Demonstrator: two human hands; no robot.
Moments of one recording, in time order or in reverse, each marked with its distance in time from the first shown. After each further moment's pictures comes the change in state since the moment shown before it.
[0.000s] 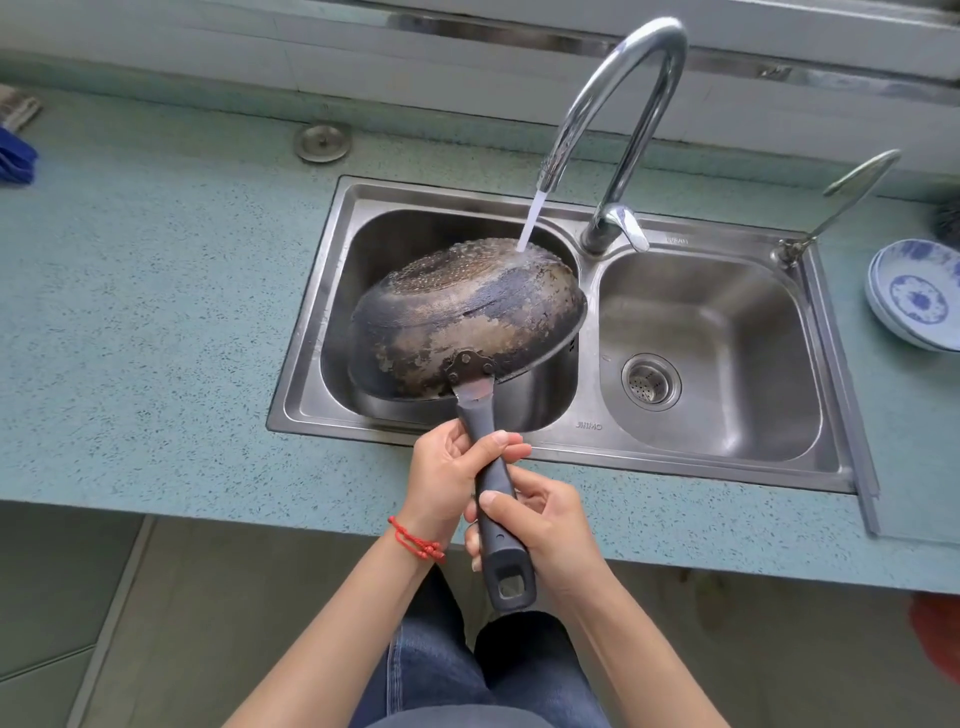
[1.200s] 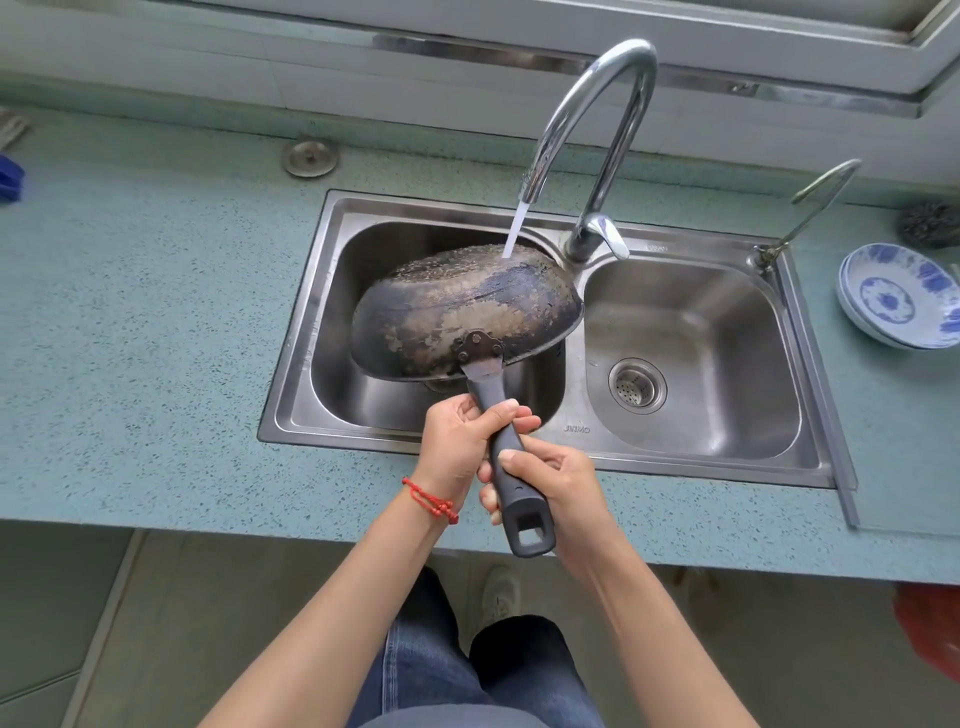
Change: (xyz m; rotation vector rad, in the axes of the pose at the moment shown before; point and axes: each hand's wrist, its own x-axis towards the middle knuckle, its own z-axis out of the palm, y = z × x) left_hand 0.025 0.010 0.018 0.036 -0.035 -0.041; right_hand 0.008 -0.030 -0.011 0.051 0.031 -0.021
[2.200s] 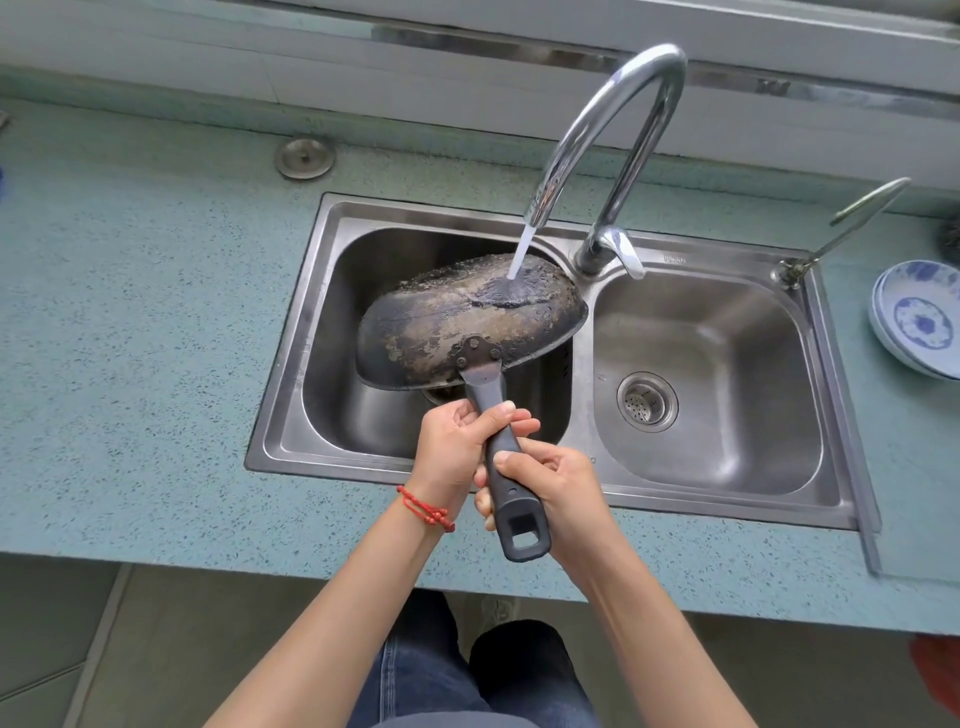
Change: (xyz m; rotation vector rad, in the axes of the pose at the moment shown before) left_hand 0.038 0.016 0.005 -0.085 0.048 -0.072; right_hand 0.036 -0.034 0.001 -0.004 0.019 0.090
